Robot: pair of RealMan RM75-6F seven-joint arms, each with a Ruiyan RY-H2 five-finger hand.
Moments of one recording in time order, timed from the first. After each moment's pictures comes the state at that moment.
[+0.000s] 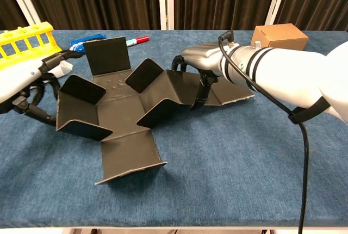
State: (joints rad) left arm -0.41 -1.71 -0.07 -1.24 1.49 1.24 -0.14; right arm 1.09 -1.71 0.17 -1.51 -0.53 0.94 -0.79
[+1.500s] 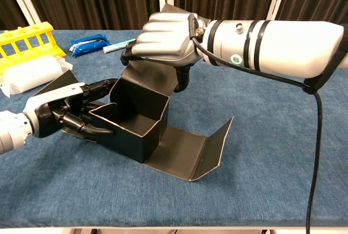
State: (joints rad) left arm -0.59 -1.69 0.02 -1.21 1.58 0.98 -1.12; right arm 1.19 -1.61 0.04 -1.41 -1.27 0.83 -0.71
